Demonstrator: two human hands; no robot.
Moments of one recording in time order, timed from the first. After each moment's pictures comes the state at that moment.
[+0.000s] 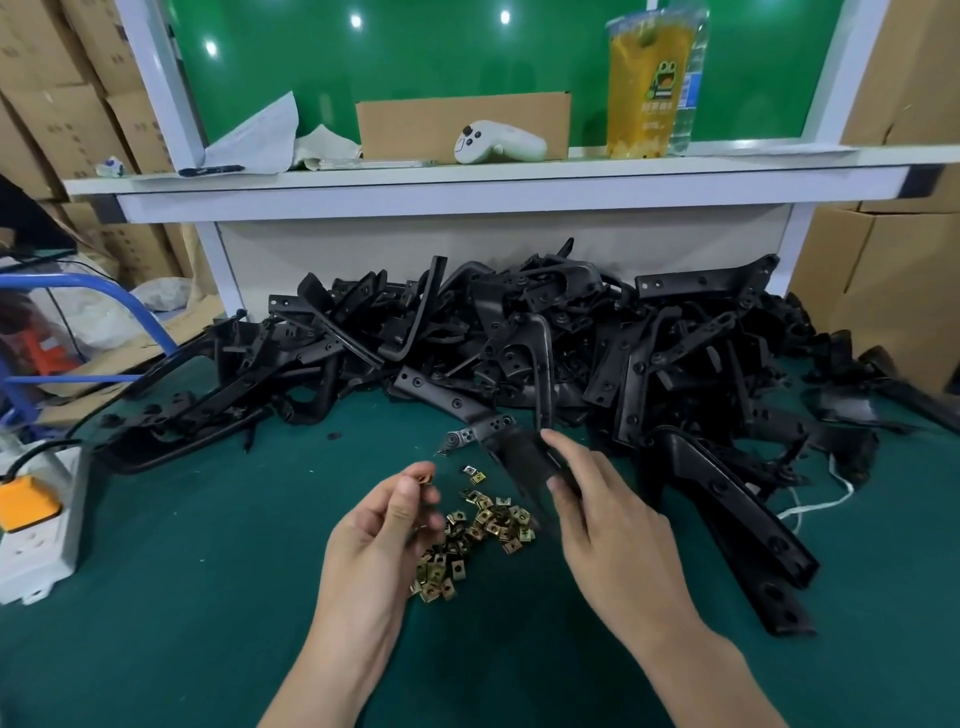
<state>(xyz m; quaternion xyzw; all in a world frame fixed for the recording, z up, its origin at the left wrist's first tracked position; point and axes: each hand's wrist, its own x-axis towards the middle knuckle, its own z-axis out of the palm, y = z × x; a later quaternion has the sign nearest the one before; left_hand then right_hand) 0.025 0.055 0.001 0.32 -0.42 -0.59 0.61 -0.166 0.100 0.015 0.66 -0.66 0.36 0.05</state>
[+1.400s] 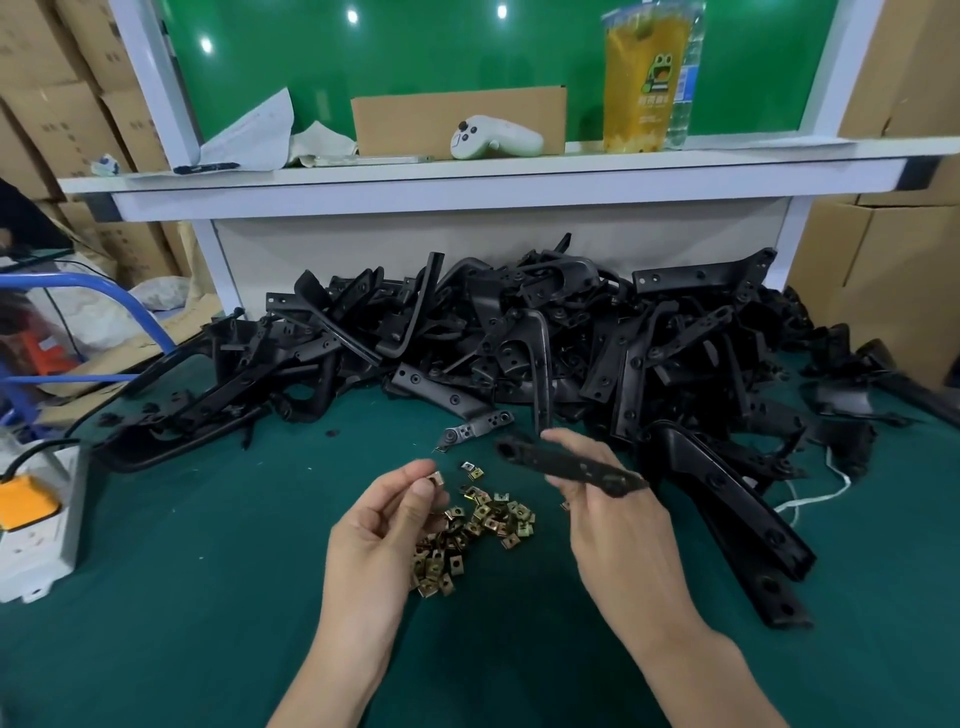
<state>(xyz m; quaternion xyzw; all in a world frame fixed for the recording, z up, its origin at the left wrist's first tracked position) 0.025 0.063 0.003 0.37 -0.47 -0.53 0.60 -0.164 0.103 0.016 0.64 -0.64 0.42 0.05</state>
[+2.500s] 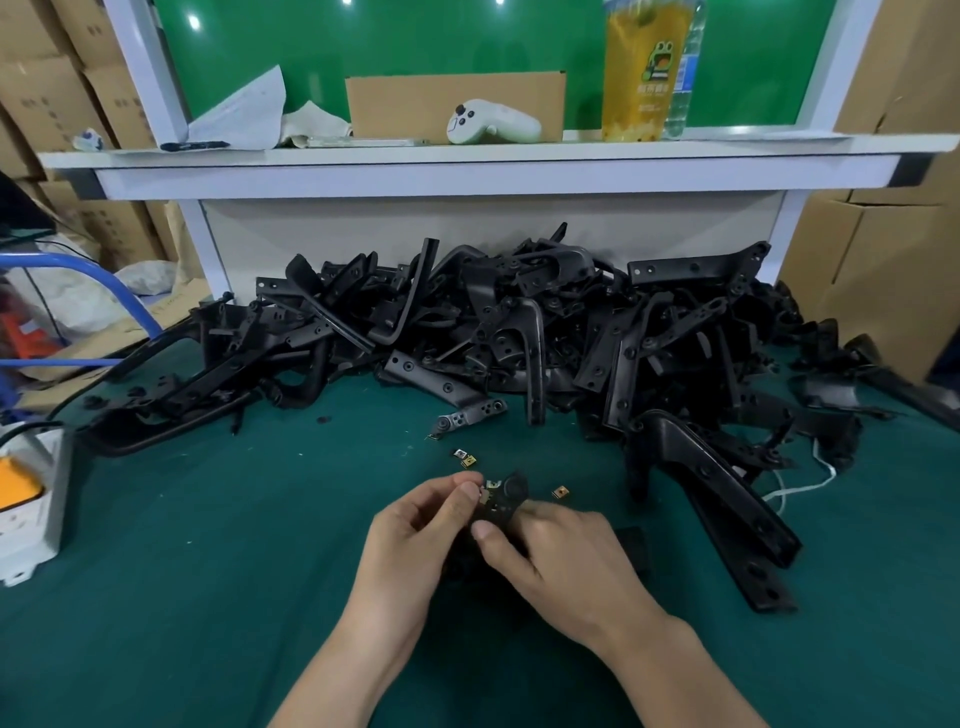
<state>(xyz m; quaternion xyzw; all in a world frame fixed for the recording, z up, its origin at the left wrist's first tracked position) 0.004 0.065 -0.005 0.39 -0.48 -0.61 0.49 -0.151 0.096 -0.009 0.76 -0.61 0.25 0.01</state>
